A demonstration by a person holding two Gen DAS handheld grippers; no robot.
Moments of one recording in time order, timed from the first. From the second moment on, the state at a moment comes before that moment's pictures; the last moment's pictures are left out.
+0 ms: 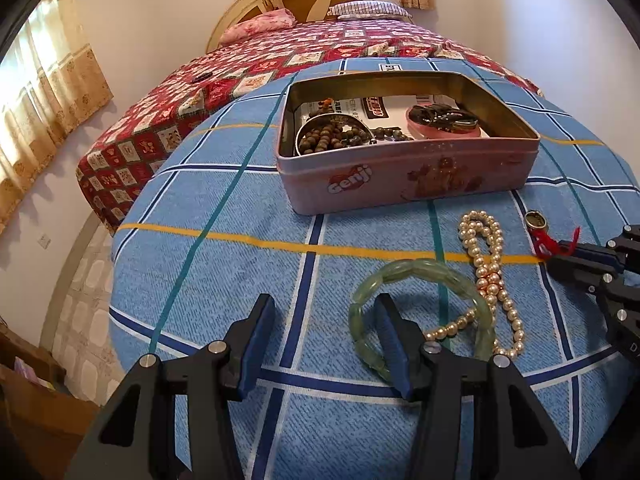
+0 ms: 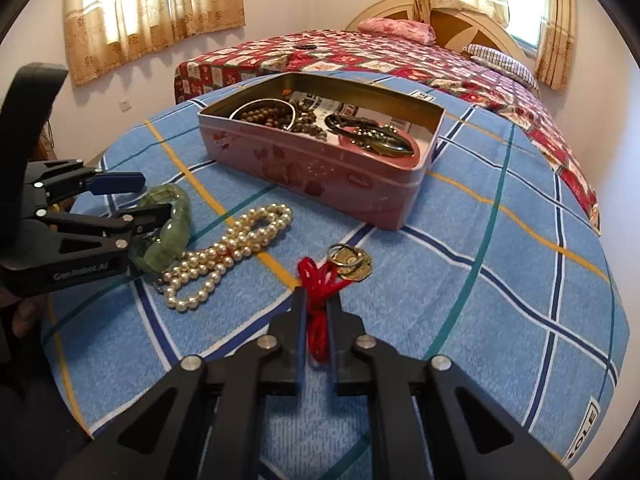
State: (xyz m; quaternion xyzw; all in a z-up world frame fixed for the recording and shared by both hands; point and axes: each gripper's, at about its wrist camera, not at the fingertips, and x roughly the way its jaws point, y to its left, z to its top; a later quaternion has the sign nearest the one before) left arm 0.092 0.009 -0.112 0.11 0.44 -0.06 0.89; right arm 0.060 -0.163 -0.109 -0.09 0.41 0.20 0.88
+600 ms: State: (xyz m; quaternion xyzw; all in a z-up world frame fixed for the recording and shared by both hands) left arm 0.088 0.018 -0.084 0.10 0.42 -0.07 0.90; right arm 0.044 -0.185 -0.065 -0.06 0.36 0.20 0.91
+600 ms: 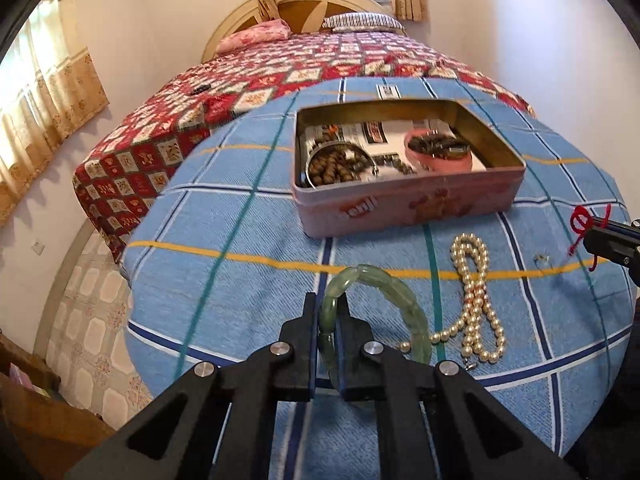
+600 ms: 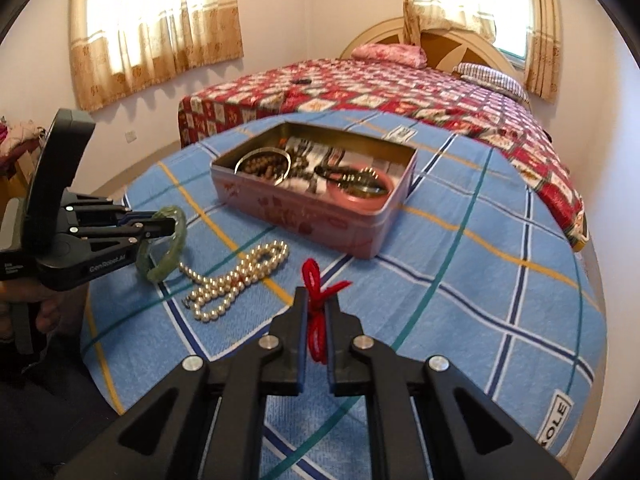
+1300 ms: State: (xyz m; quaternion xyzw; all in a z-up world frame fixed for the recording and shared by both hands) left arm 0.079 0.018 -0.039 0.10 0.37 -0.06 0.92; right arm 0.044 -0.193 -0.042 -0.05 0.32 0.20 0.92
